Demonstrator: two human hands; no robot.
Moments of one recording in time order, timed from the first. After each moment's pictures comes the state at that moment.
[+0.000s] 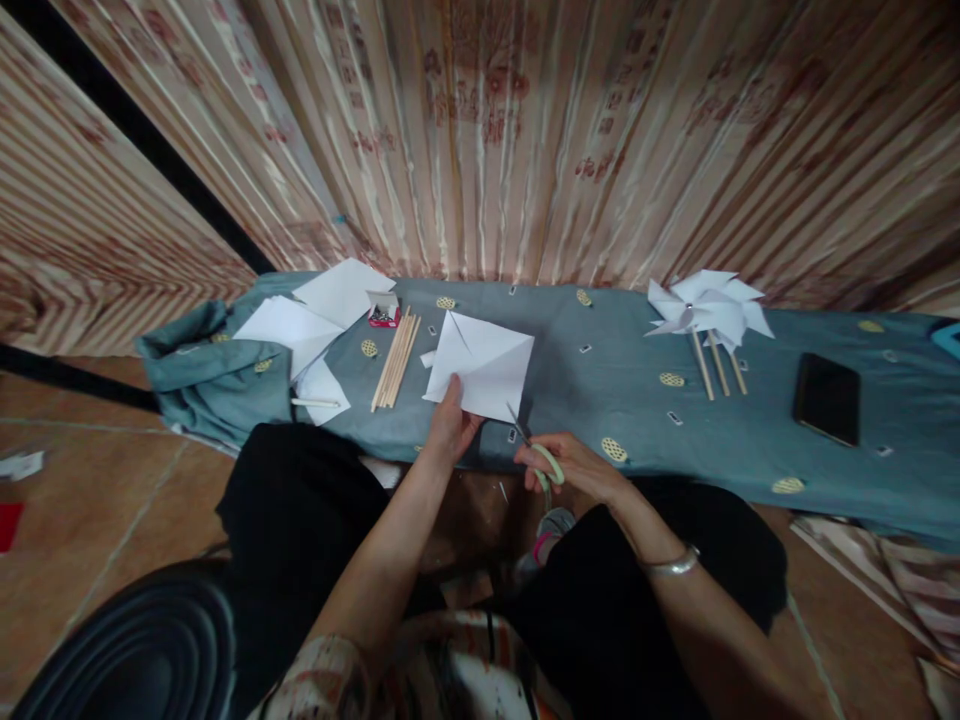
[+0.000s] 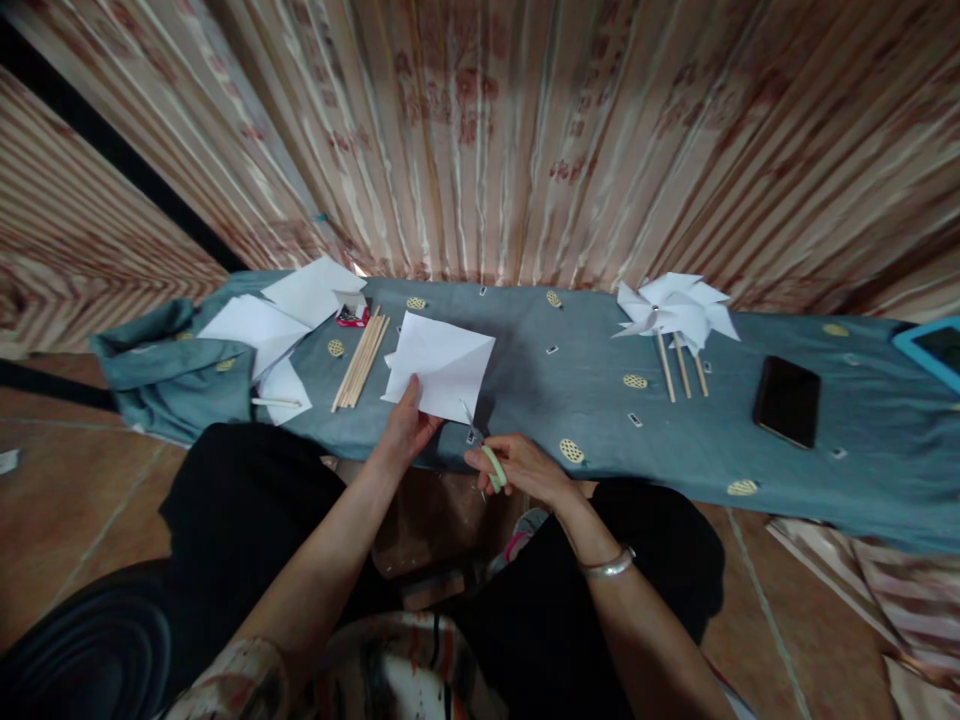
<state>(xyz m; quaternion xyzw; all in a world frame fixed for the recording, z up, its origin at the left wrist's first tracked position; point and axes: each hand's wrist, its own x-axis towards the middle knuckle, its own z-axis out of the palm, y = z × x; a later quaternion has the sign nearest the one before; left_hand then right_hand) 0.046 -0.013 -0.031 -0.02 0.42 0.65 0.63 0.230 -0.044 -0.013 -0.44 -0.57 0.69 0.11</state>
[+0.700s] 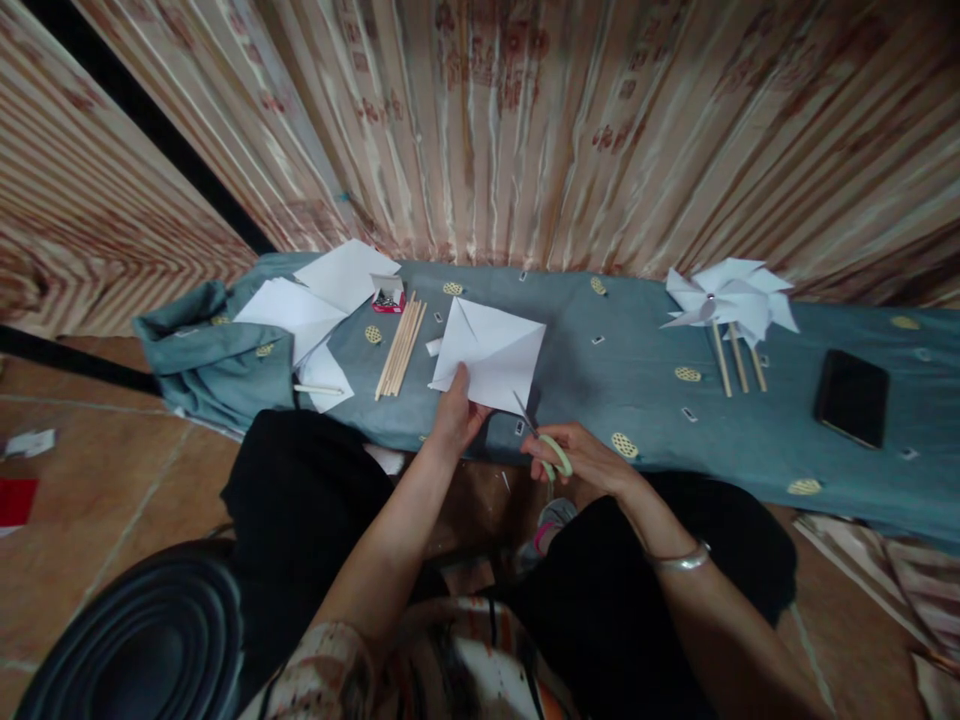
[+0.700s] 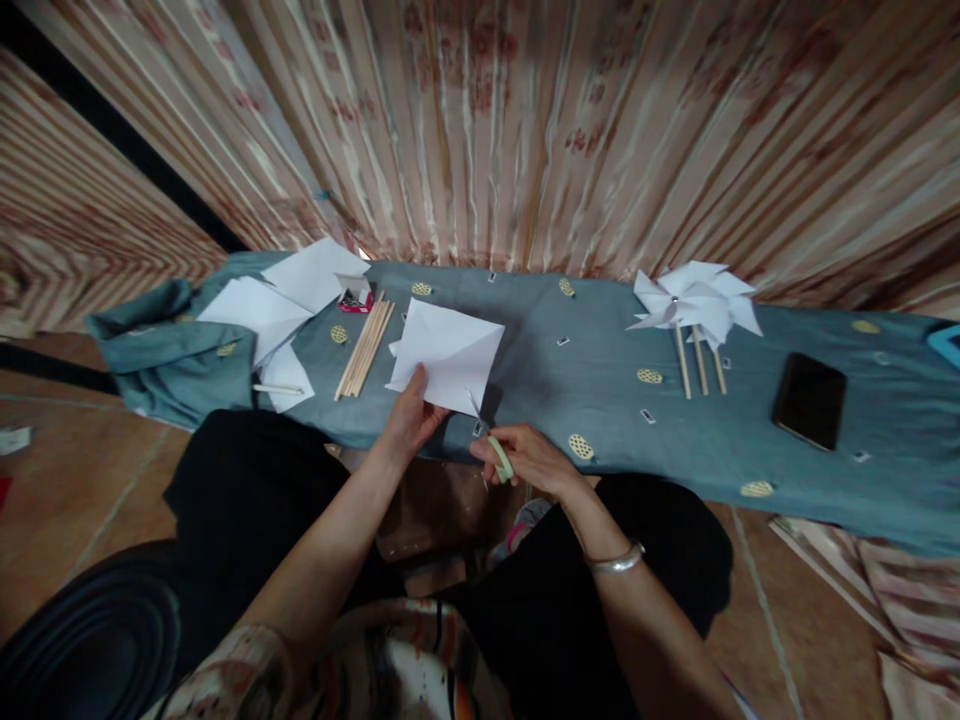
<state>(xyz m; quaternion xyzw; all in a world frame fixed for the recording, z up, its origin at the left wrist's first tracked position) 0.045 -0.013 -0.038 -0.01 0.41 0.65 0.64 0.229 -0.040 -0.010 -0.44 -0.57 0.69 0.11</state>
